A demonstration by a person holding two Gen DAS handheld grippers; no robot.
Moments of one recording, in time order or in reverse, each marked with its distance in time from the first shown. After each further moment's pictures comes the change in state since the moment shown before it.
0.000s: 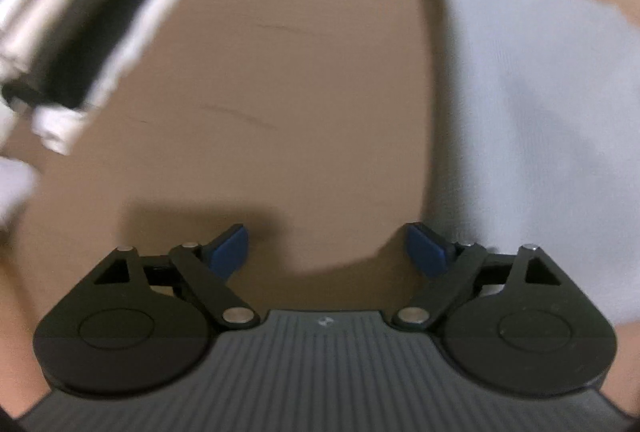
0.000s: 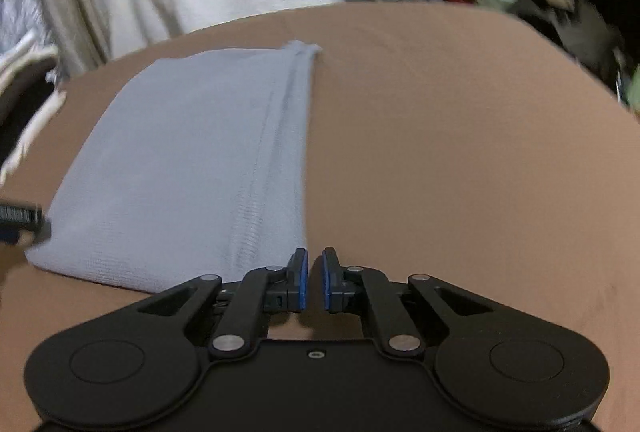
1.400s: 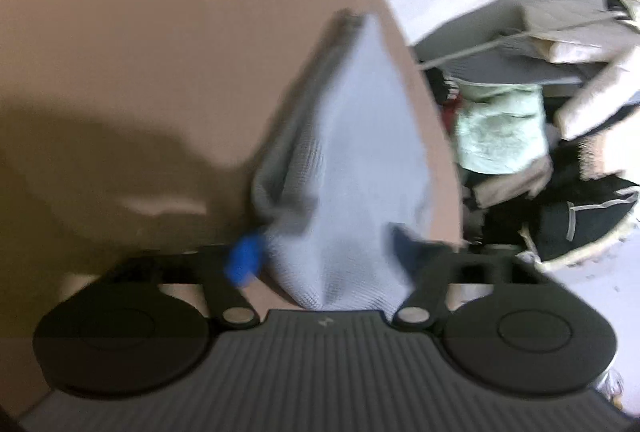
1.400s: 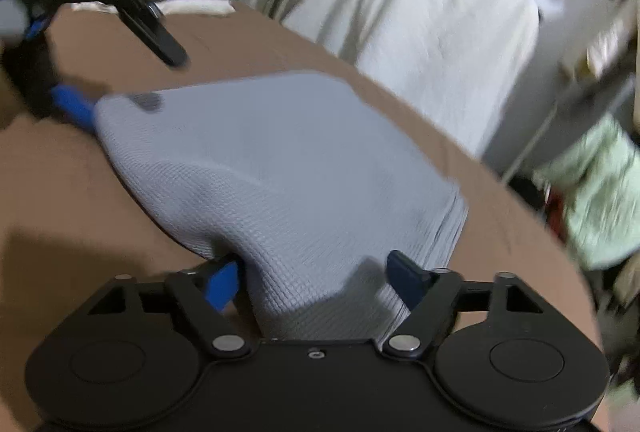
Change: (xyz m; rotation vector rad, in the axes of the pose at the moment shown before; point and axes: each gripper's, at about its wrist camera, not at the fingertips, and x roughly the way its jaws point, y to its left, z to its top) left arm 0.008 0.056 -0.054 -0.737 0.053 -1.039; right arm 0.009 0.106 -0.002 -0.899 -0.242 0.040
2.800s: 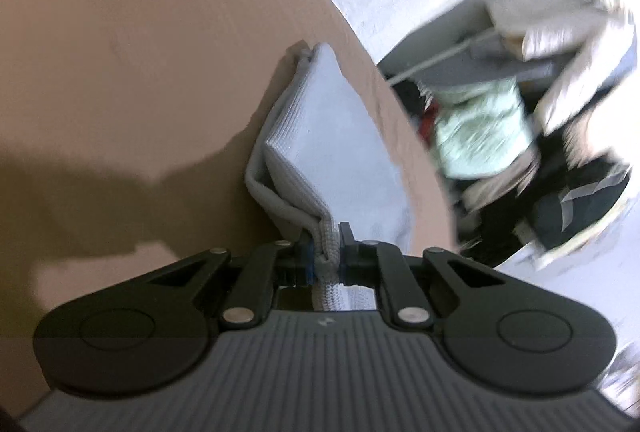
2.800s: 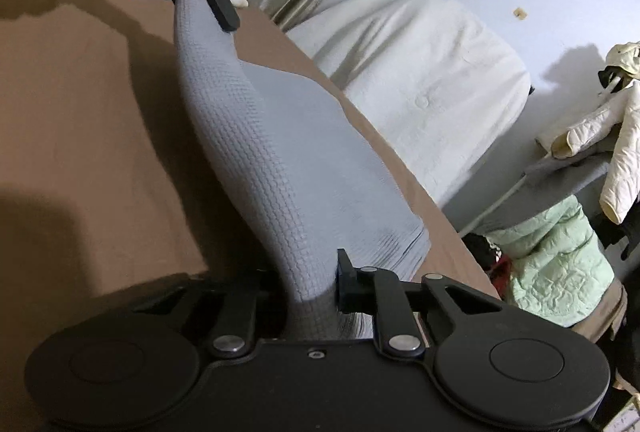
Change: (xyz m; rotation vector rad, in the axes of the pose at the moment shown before) left arm 0.033 -0.056 0.038 0.259 -0.067 0.130; right arm -0.002 0.032 -0.035 -0.201 -0.042 -0.162
